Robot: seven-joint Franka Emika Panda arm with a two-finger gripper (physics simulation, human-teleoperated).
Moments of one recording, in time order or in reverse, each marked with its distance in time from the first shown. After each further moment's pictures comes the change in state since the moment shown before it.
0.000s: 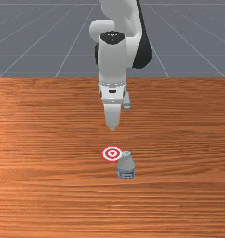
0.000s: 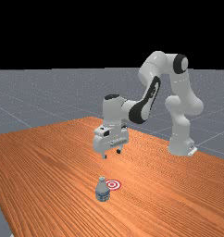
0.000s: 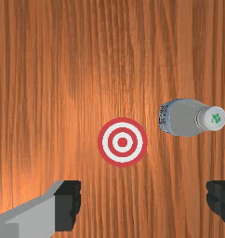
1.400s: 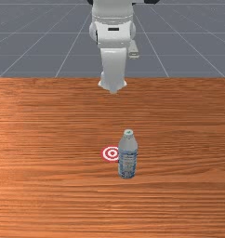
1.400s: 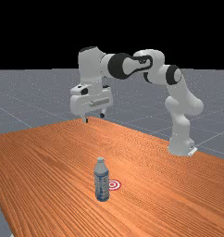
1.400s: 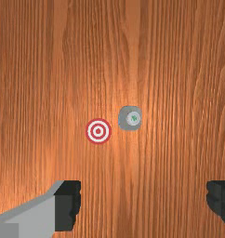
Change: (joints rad) arm -0.002 0.245 0.004 0.944 0.000 -0.774 -0.028
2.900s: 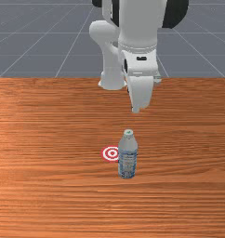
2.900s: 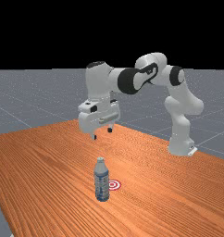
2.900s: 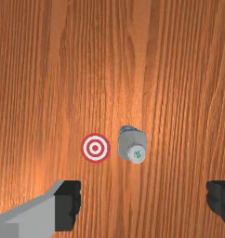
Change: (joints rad) arm 0.064 0.018 0.021 -0.112 -0.014 0.112 0.035
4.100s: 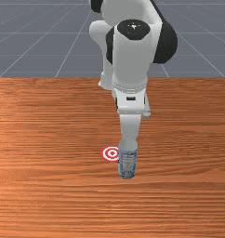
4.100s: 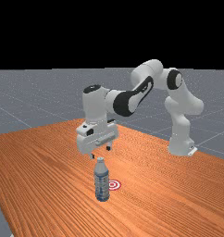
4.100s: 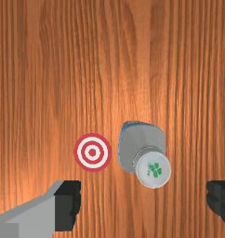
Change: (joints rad) arm -0.009 0.072 -0.017 -0.103 0.006 0.135 0.046
